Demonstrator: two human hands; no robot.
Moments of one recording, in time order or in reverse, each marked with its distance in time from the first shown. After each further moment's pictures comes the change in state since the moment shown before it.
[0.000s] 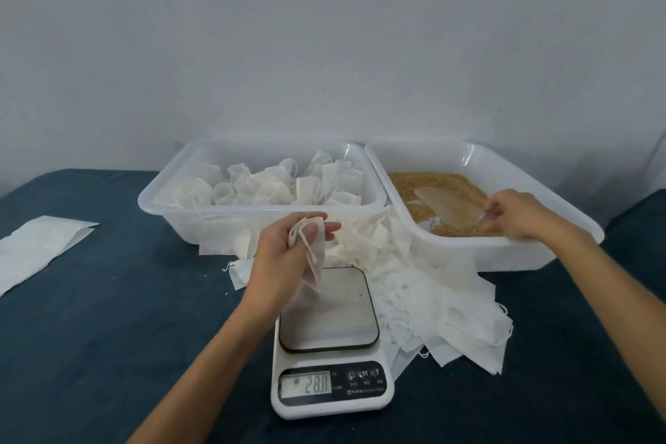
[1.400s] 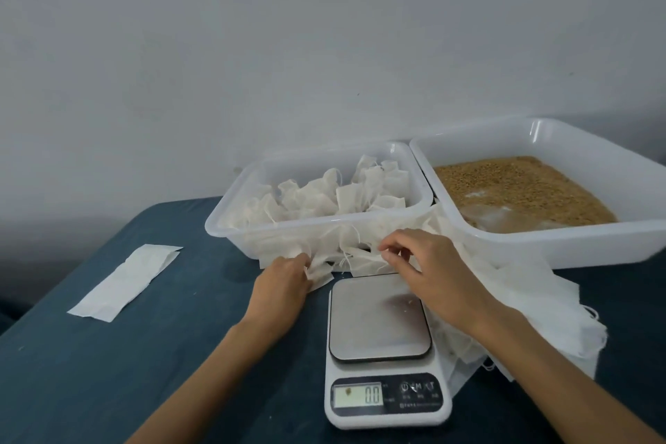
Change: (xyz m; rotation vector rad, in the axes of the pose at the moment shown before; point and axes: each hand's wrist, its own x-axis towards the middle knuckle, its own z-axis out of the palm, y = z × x) left_hand 0.010 -0.036 -0.072 1.310 -0.094 -0.052; right_hand -0.108 -0.153 0.100 0.639 0.196 -0.768
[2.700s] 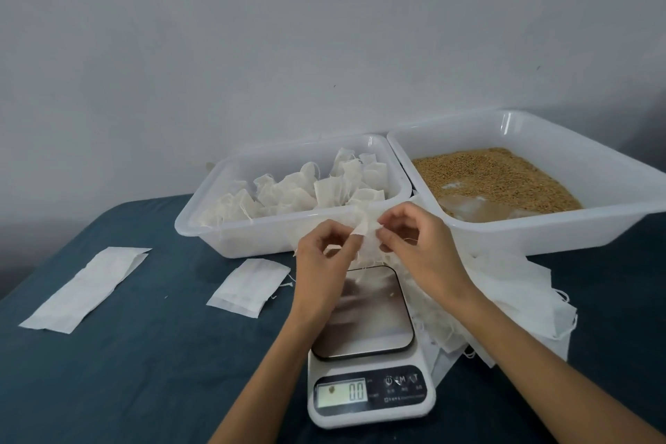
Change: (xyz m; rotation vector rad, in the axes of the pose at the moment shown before) left_hand 0.002 0.095 0.009 -1.164 0.202 0.034; right_hand 0.007 0.011 0.005 0.477 0.242 0.284
